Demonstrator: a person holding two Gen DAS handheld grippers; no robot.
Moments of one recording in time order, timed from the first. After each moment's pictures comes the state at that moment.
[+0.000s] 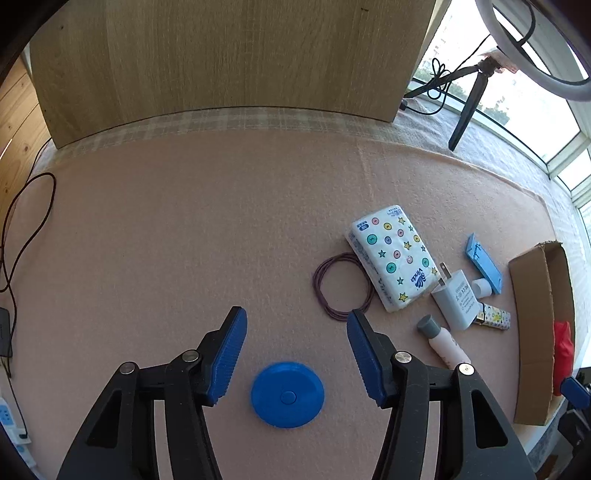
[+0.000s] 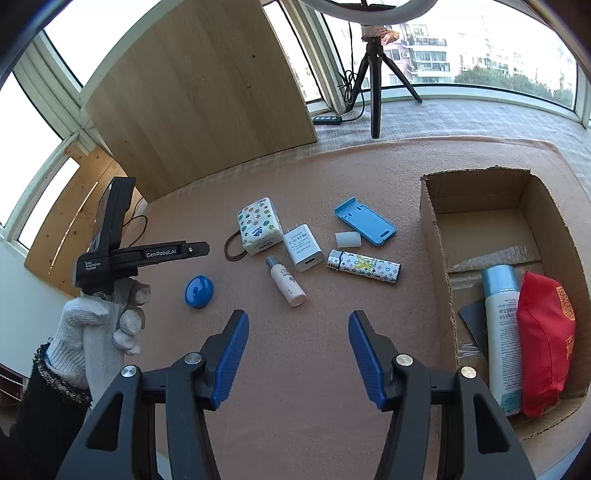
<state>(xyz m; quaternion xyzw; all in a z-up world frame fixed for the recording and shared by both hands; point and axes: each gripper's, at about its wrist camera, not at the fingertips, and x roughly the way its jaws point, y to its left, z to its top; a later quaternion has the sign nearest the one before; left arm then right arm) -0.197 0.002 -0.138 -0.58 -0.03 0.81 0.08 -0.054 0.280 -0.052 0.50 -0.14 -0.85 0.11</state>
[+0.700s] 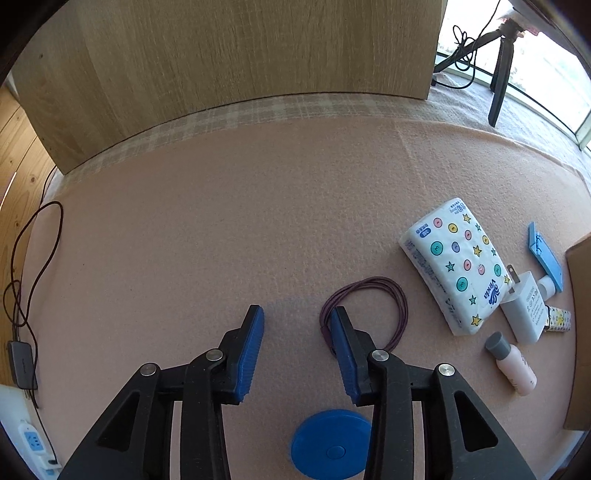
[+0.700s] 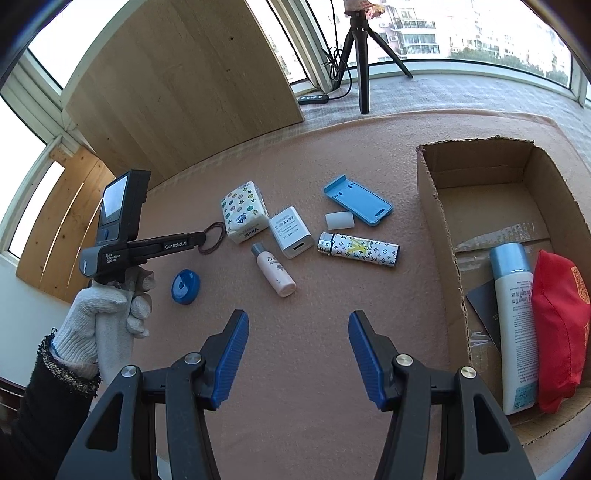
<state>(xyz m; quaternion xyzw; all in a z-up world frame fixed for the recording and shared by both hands) -0.216 0.001 -0.167 -0.58 0.05 0.81 0.03 -0.066 0.281 -0.077 0.52 -0.16 -0.83 0.10</state>
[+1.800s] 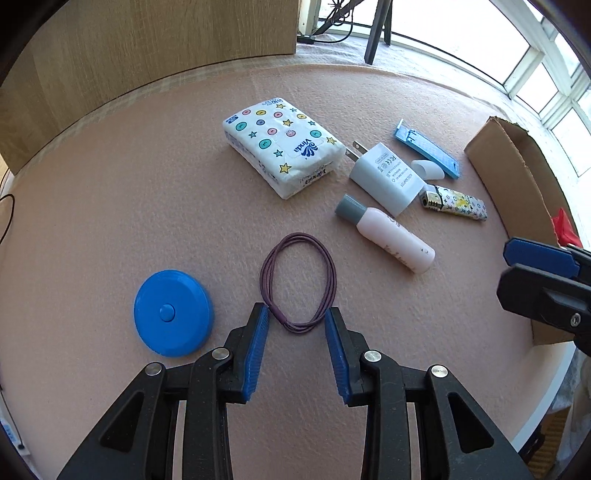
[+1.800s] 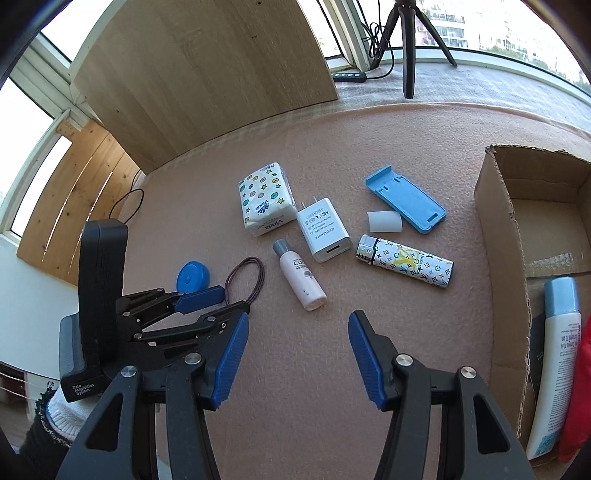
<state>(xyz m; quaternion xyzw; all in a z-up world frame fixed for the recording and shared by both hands) -0.094 0.063 -0.155 -0.59 0.06 0.79 0.16 -0.109 0.249 -0.105 0.55 -0.13 -0.81 0.15</state>
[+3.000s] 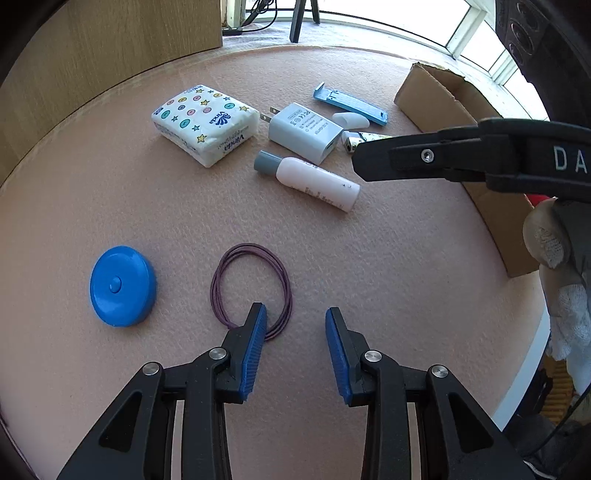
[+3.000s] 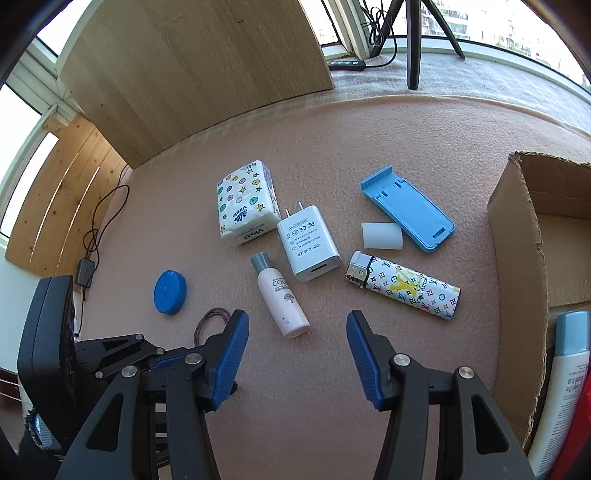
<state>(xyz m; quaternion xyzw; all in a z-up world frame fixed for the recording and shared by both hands) -0.091 0.092 -0.169 -0.59 0.09 0.76 0.25 -0.136 0.250 -0.120 0.57 -0.12 -0.80 0.16</state>
